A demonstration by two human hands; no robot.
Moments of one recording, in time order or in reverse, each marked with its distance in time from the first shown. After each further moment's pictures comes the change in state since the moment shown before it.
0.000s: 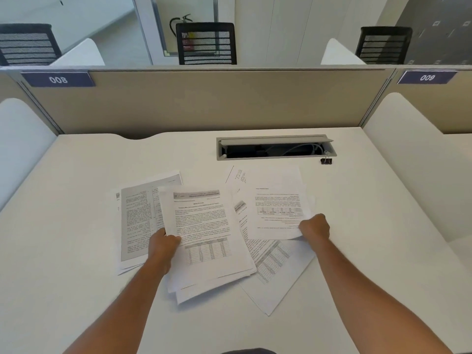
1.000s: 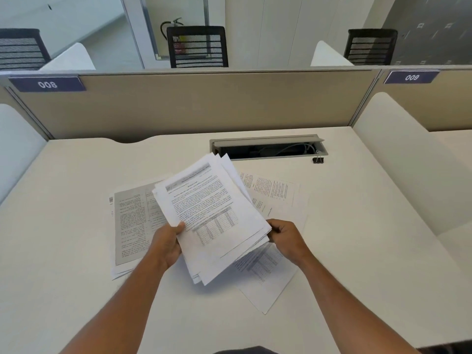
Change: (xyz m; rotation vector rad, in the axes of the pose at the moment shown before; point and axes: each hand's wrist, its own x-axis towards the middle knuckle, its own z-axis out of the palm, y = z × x) left_hand -0.014 0.027 0.019 -0.507 -0.215 -0.142; right_hand -0.076 0.012 0.004 0.357 -0.541 -0.644
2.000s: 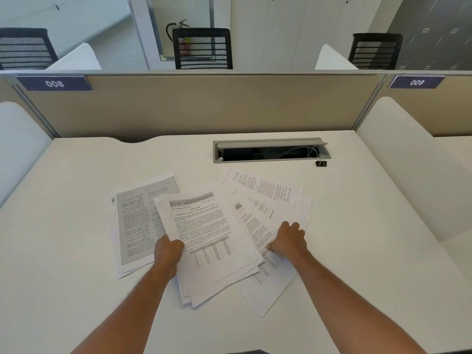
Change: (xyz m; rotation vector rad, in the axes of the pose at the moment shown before) left_hand 0.006 -0.028 -0.017 0.480 0.203 0.143; right_hand 0.028 0.002 0.011 -0.941 0.093 0.527
